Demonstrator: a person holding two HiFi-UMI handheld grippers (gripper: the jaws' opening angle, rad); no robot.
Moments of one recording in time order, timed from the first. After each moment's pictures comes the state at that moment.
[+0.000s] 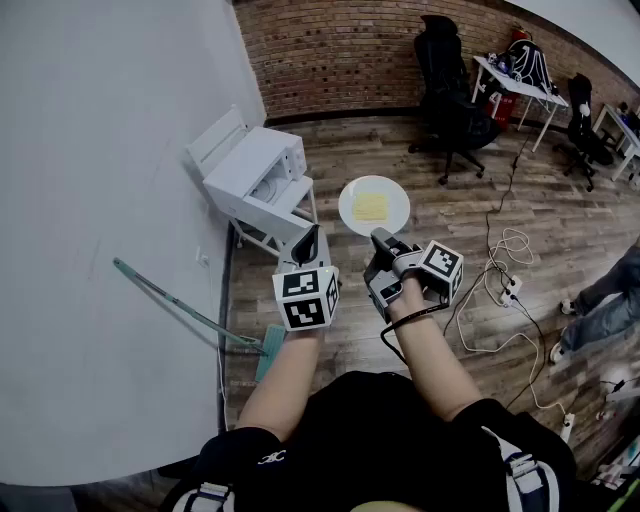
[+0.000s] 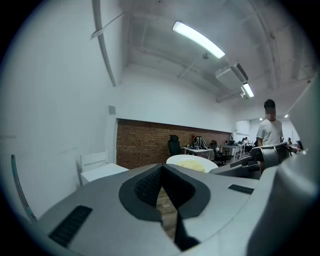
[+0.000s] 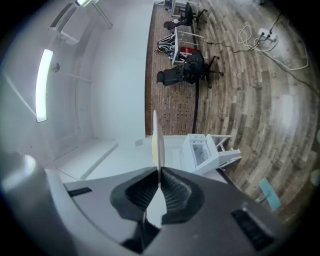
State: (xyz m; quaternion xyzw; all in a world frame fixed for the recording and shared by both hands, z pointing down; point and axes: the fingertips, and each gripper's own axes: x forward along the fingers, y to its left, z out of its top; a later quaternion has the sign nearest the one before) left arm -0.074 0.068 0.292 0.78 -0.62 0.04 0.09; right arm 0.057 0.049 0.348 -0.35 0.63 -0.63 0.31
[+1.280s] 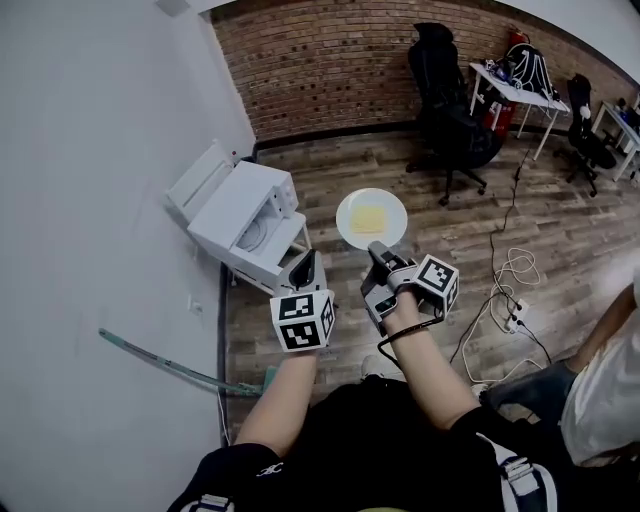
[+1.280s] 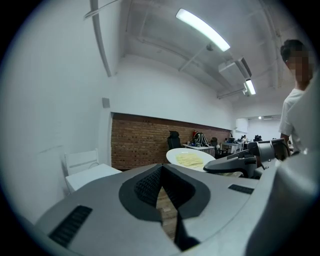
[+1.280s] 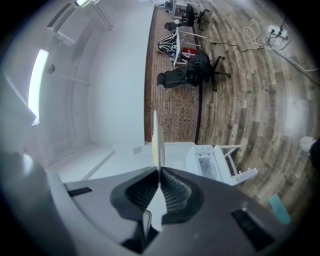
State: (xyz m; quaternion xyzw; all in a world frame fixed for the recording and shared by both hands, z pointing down) left arm -0.051 -0.104 0.316 0.79 -0.61 0.05 0.10; right arm 0.082 -0.131 0.356 -0.36 0.62 -0.62 0.33
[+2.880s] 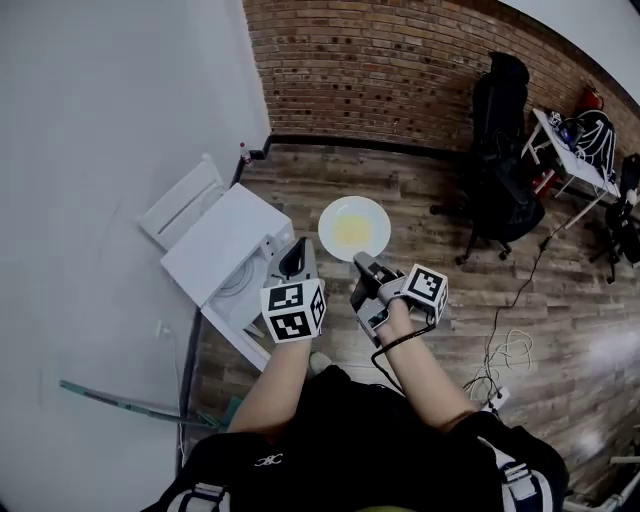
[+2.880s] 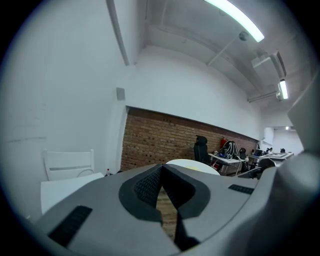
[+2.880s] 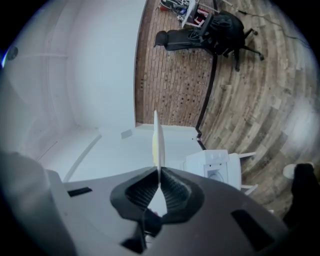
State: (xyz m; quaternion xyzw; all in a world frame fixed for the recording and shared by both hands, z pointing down) left arm -0.090 -0.499 0.333 0.71 -0.69 0.01 0.15; right arm 0.034 -0.512 0.391 -0.28 0.67 -0.66 0.19
